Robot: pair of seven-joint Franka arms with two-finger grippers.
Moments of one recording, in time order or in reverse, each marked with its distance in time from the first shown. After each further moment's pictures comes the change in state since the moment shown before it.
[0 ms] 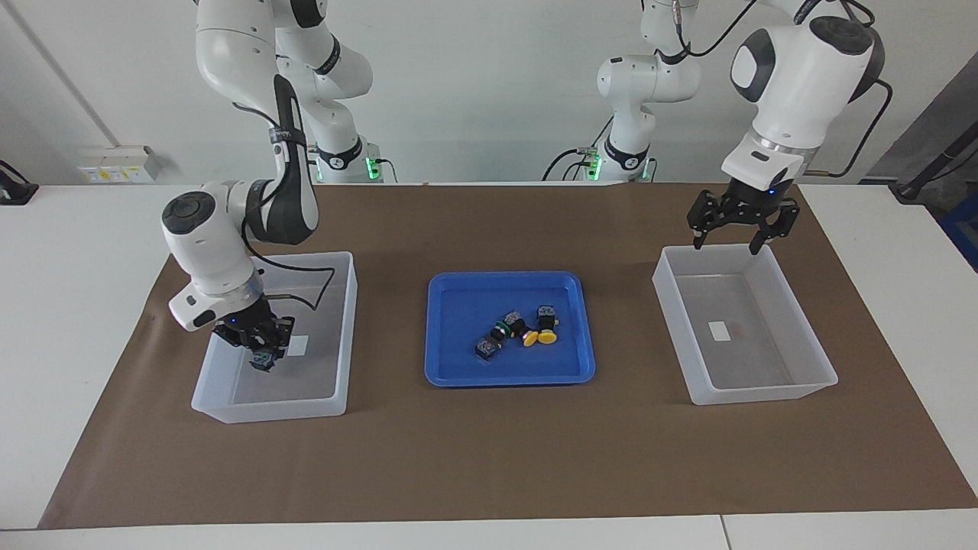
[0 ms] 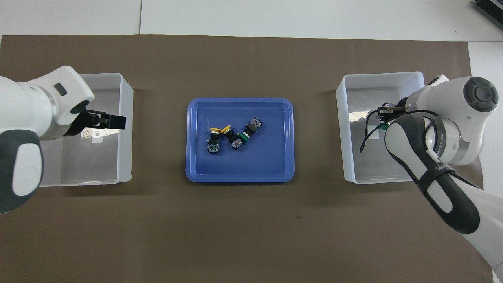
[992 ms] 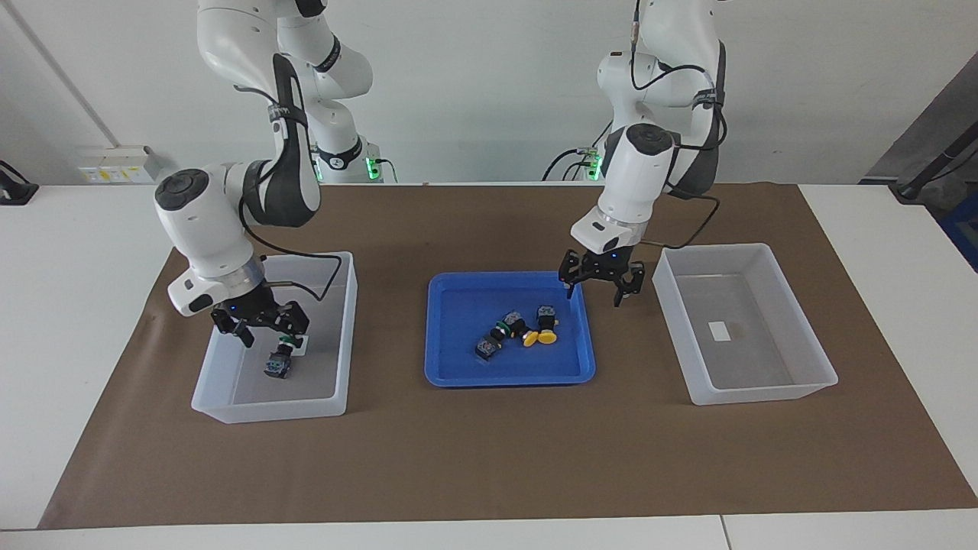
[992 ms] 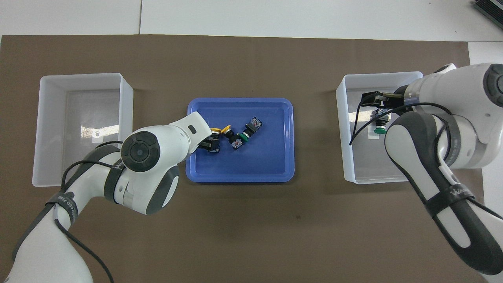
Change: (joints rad) left arm -0.259 0.269 -0.001 -0.170 0.000 0.512 -0.186; right arm 0.123 -0.150 0.011 0.063 0.015 -0.130 0.316
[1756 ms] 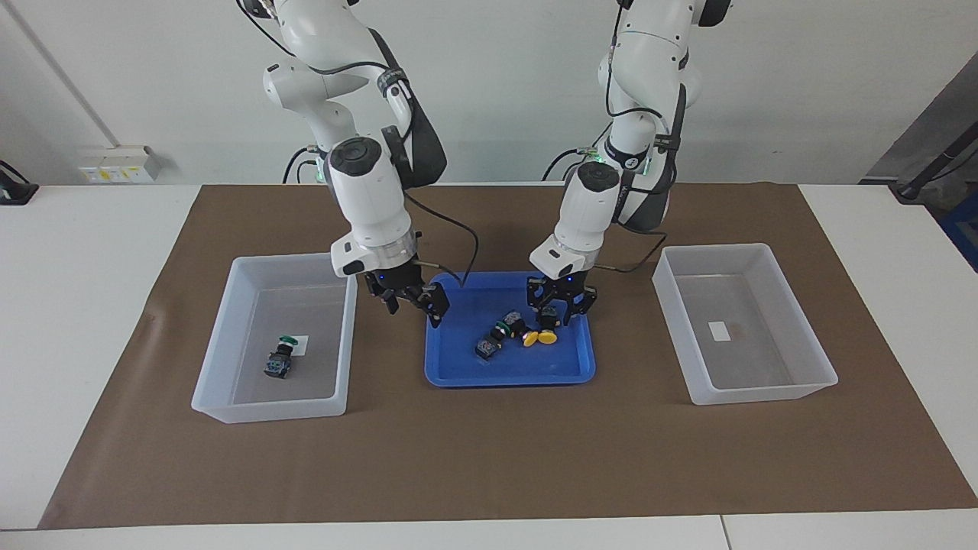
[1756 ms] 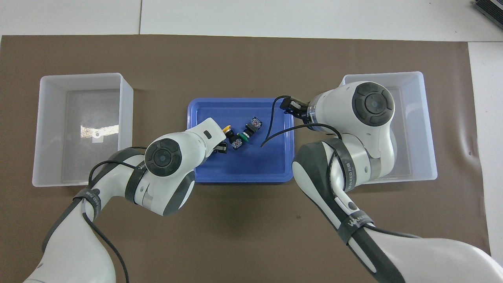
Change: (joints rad) left arm -0.047 0.045 0.005 0.006 0.000 0.052 -0.099; right arm 0.287 0.096 0.005 0.048 0.000 0.062 0.536
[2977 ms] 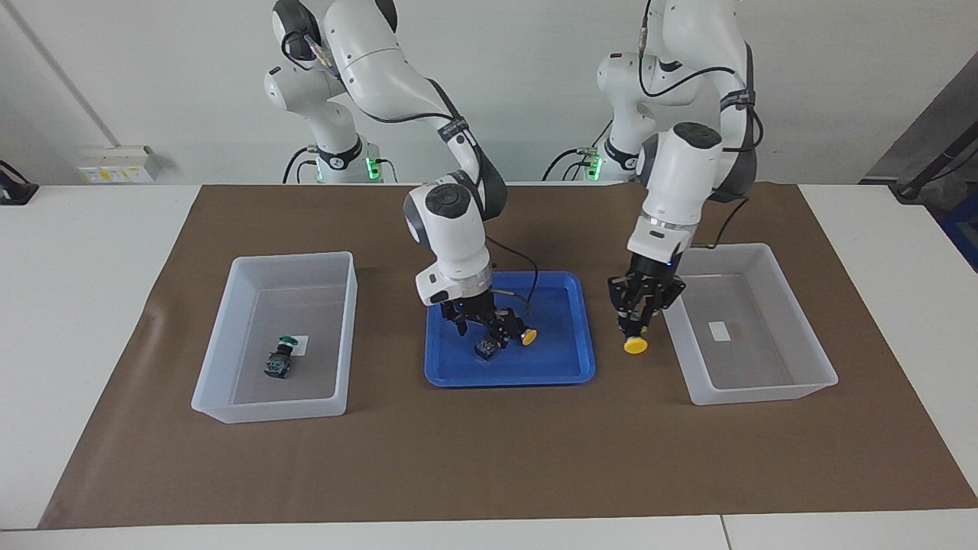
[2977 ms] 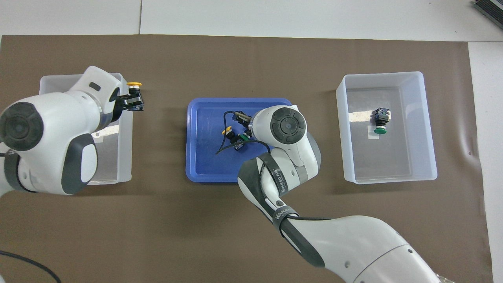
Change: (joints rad) left arm 0.348 -0.175 0.033 0.085 0.000 -0.090 -0.015; right arm 0.122 0.248 0.044 0.106 0.004 0.188 0.131
